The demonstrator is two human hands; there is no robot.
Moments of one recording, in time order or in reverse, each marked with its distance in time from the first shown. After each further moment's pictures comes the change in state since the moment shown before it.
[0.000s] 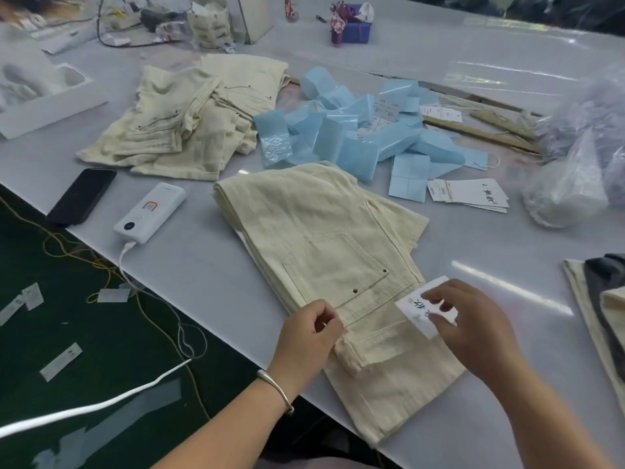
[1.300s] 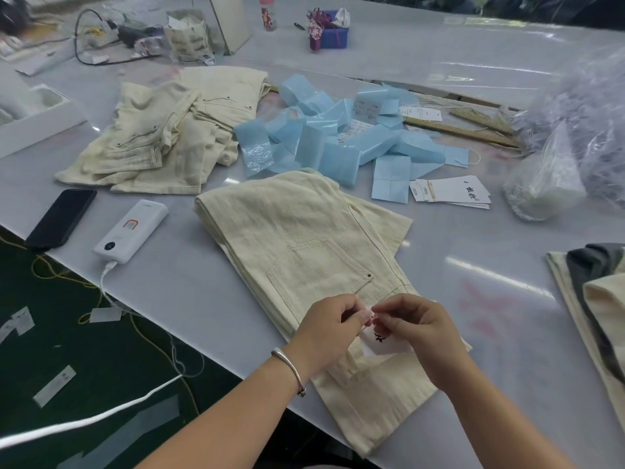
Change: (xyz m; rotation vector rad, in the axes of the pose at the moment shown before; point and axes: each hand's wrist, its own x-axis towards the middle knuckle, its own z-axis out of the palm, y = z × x) left_hand 0.026 0.044 0.028 0.132 -0.265 0.153; right_hand 0.002 -0.008 0.036 1.165 -0.176 0.164
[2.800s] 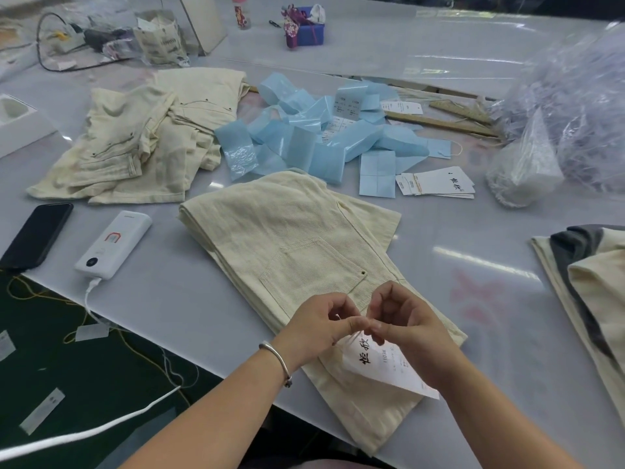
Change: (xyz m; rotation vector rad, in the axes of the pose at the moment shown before) left_hand 0.010 -0.014 -0.017 -0.185 -0.191 -0.065; right_hand -0.003 0.005 0.008 0.148 -0.173 -0.049
